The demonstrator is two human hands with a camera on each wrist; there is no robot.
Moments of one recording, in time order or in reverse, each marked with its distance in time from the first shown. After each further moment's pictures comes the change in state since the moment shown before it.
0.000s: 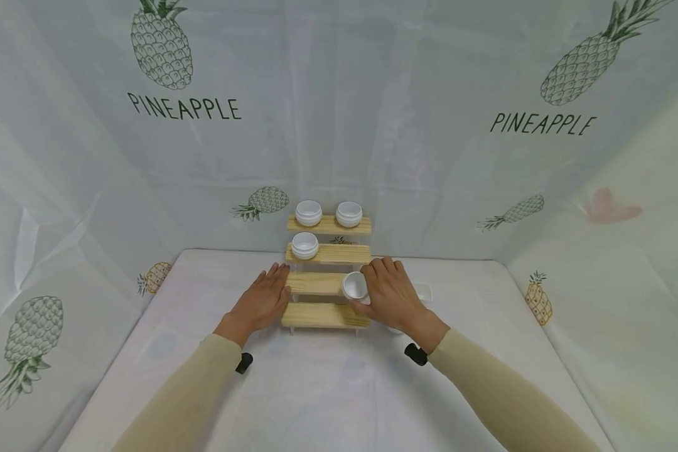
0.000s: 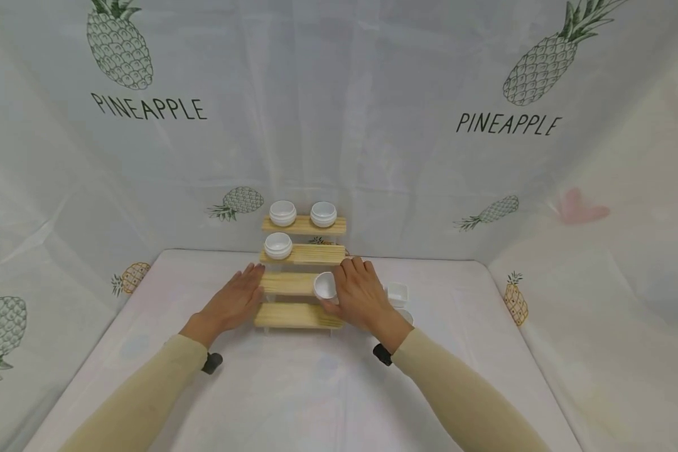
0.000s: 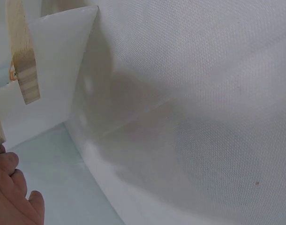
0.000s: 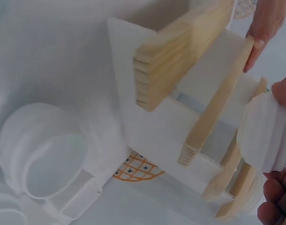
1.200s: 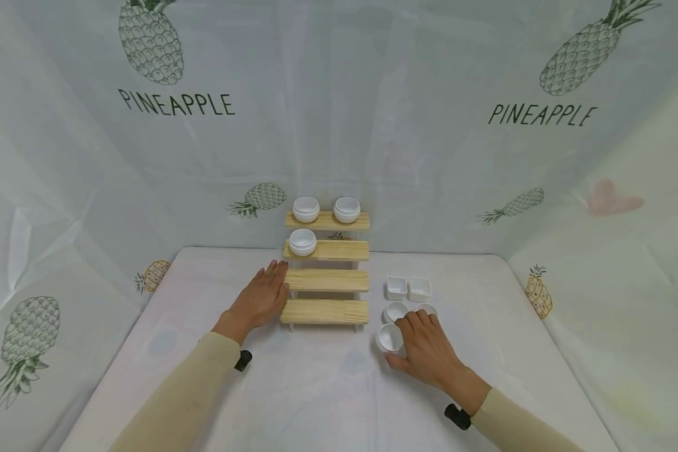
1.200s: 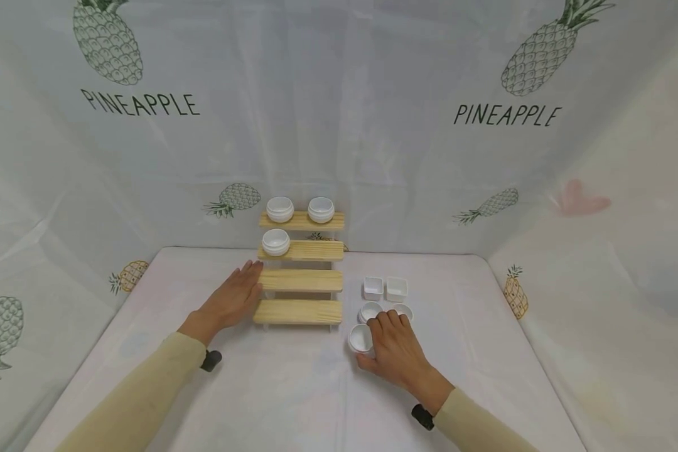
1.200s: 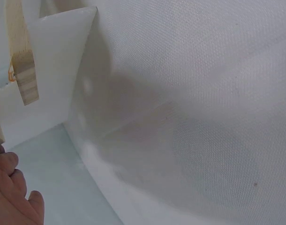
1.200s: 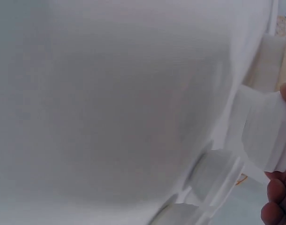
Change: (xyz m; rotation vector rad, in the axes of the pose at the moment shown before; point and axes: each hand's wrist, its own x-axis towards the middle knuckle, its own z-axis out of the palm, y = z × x) left_hand 0.000 0.003 -0.002 -0.012 -0.012 -0.006; right_hand -0.130 0.005 0.024 0.060 -0.044 0.067
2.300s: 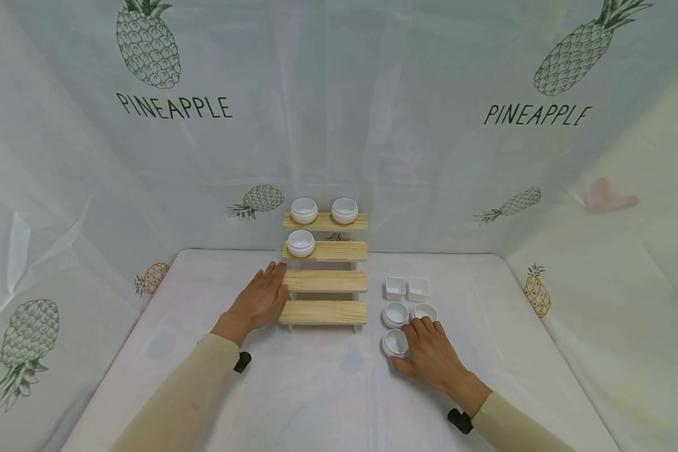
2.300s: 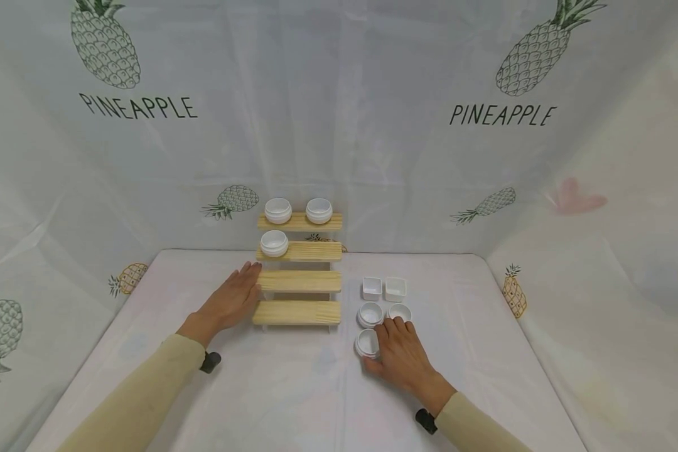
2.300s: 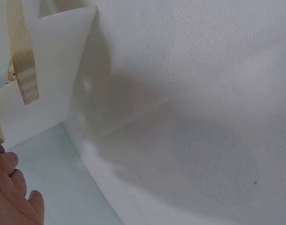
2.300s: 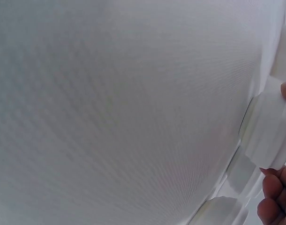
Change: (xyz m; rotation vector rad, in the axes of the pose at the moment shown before) left_hand -0.001 0.002 -0.001 0.005 0.011 0.000; right_hand -0.022 0.013 0.019 0.019 -0.051 0.037
